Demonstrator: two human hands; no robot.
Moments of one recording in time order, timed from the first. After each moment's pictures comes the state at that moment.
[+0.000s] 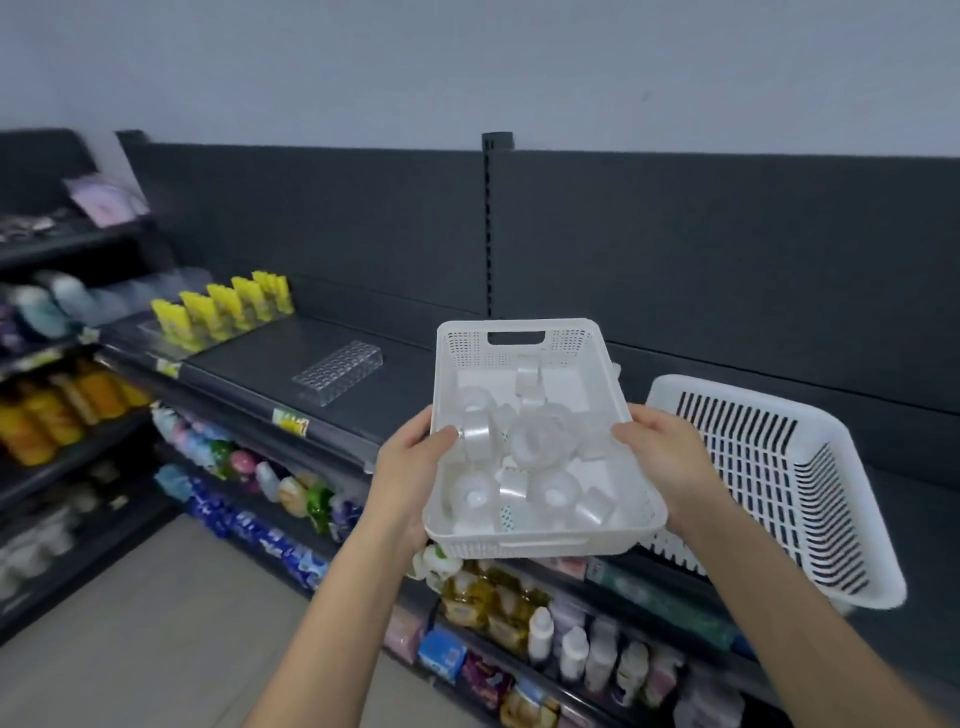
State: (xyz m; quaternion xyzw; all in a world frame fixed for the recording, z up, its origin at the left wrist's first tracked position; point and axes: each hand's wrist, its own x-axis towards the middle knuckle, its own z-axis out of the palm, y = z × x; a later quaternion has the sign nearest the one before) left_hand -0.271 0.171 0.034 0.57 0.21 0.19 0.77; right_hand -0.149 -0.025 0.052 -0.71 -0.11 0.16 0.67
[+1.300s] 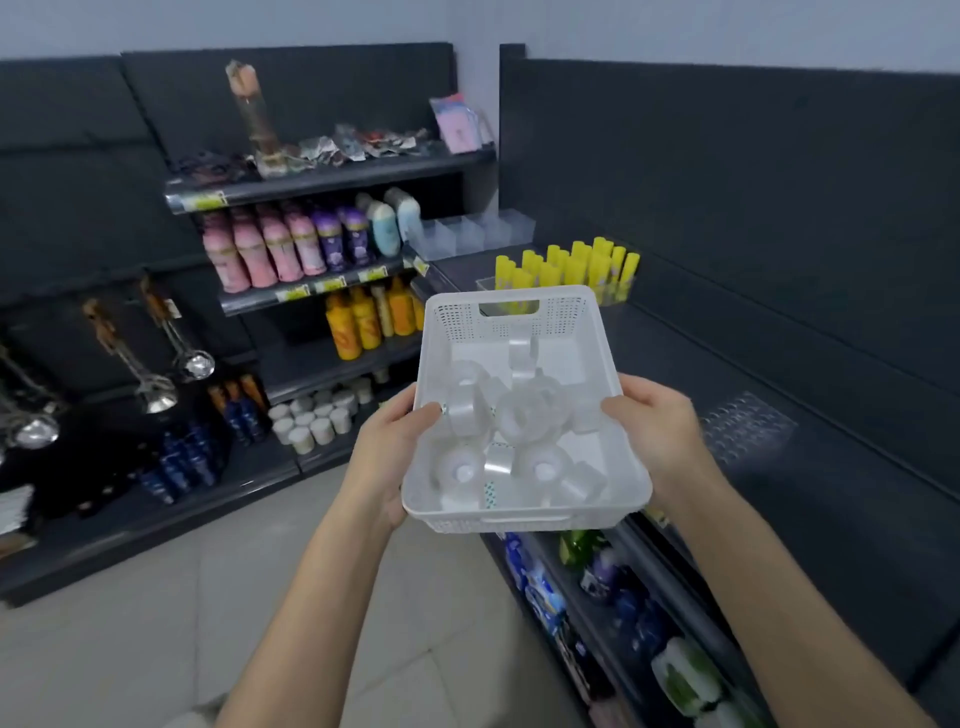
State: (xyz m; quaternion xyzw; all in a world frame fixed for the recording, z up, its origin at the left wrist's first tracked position) left_hand -0.421 0.627 0.007 0.45 0.36 0.39 0.72; right_hand -0.214 0.528 0.025 -0.63 -0.29 0.37 0.62
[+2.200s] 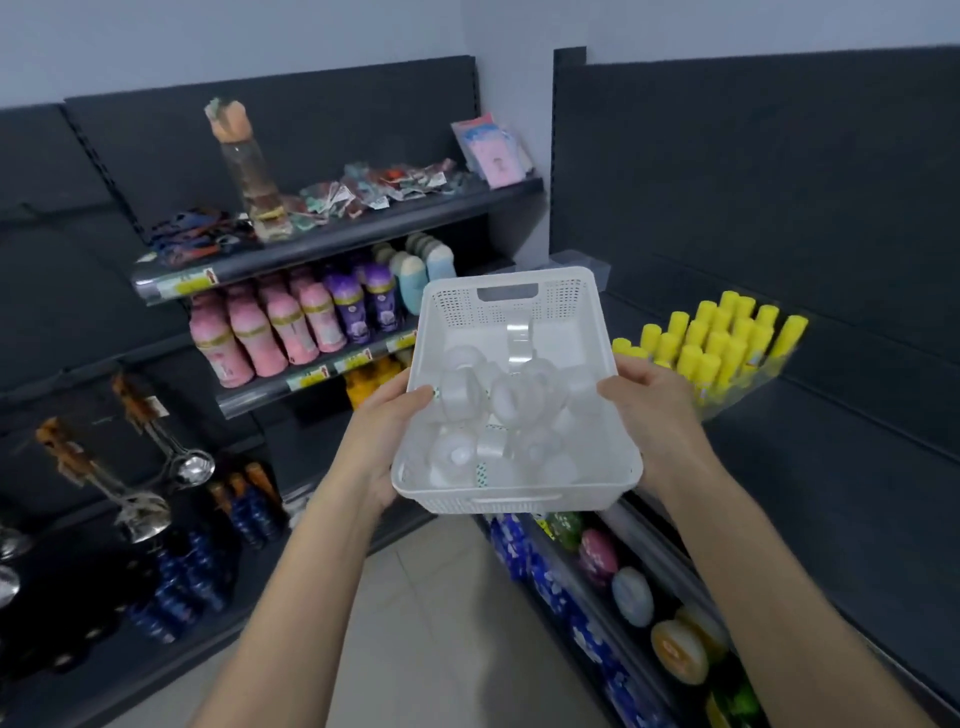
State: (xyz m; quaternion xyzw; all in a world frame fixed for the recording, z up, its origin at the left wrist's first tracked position) left_hand -0.433 0.995 0.018 0.46 0.34 0.38 0.73; right_hand -0.238 0.882 0.025 -0.62 -0.24 0.32 0.67
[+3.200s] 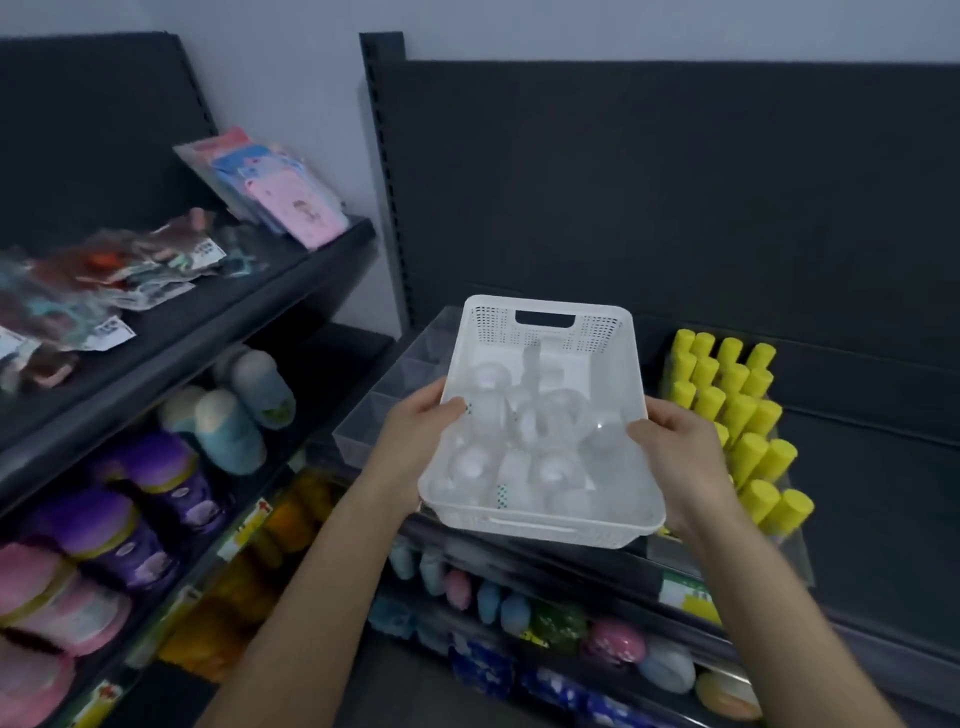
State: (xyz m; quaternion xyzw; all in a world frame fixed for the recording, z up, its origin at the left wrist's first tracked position) left_hand -0.220 1.322 -0.005 0.65 0.20 0.09 0.73; right_hand -0.153 1.102 0.005 -0.71 0.01 0.10 0.69
